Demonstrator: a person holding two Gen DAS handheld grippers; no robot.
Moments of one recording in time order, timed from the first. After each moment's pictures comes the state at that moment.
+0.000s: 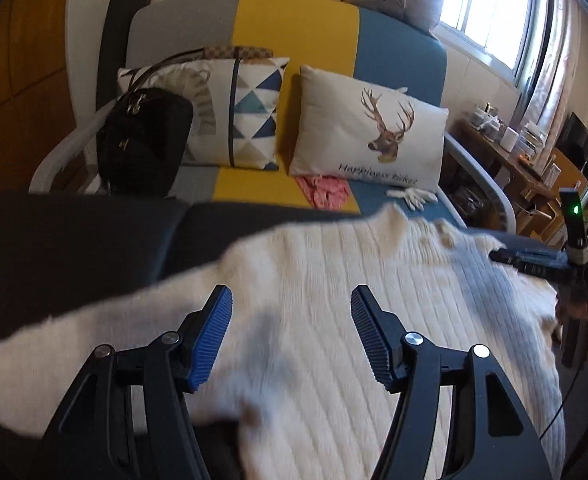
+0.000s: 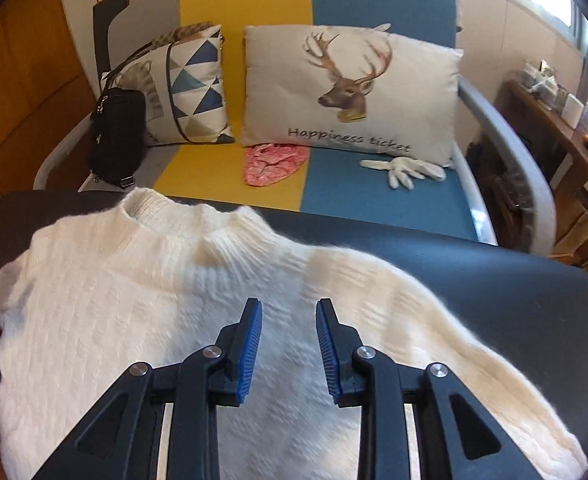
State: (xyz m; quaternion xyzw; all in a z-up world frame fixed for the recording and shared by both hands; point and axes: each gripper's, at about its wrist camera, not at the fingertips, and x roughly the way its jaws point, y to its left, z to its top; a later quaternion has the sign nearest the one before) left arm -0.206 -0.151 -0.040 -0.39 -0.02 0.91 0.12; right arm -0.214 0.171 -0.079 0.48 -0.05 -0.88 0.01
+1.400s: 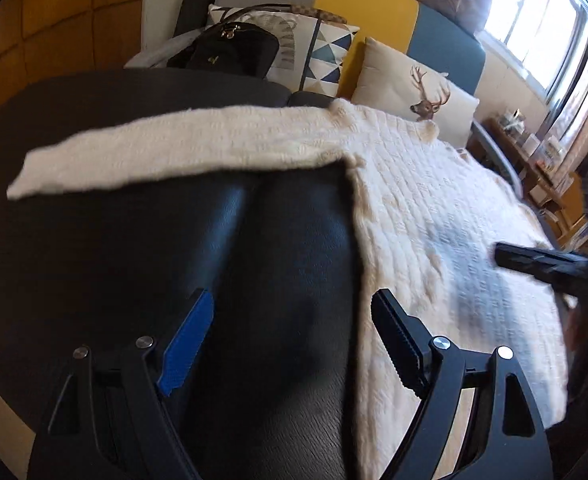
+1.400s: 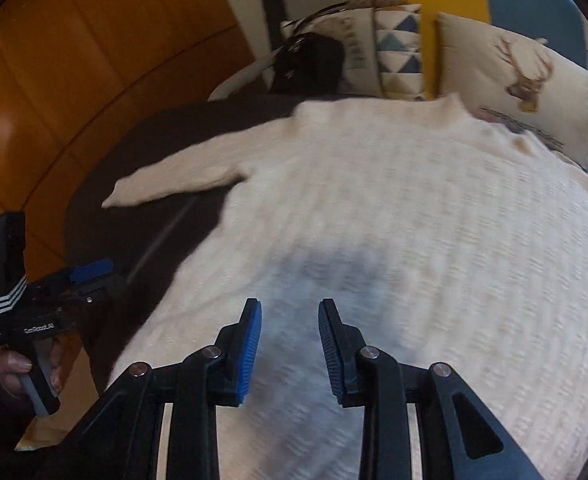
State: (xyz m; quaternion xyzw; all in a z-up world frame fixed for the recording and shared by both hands) left arm 0.006 -0.255 -0.079 -0.45 -0.11 0.88 0.06; right arm -0.048 -0.083 -0.057 0.49 -0.03 -0.83 0.24
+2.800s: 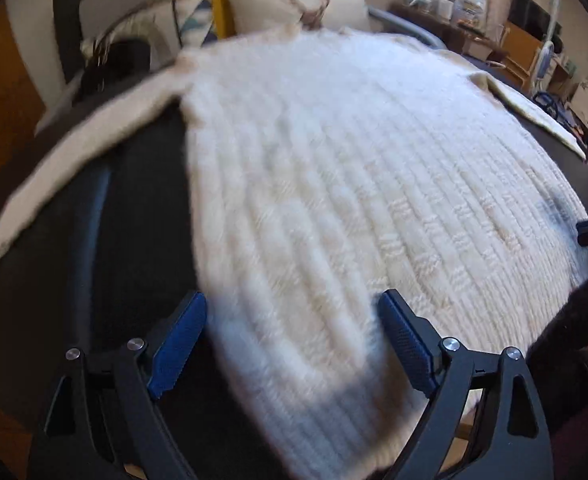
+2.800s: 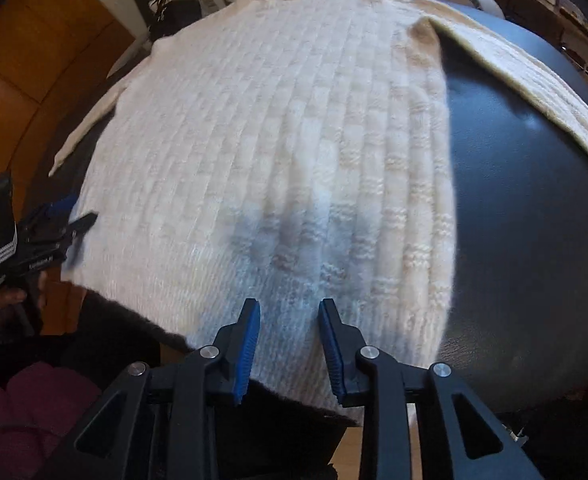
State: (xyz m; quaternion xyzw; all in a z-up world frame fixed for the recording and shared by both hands) left arm 0.055 -0.165 -0.100 -0.51 0.08 0.84 0.18; right arm 0.172 0.119 -0.071 0.58 -0.15 -0.80 0.04
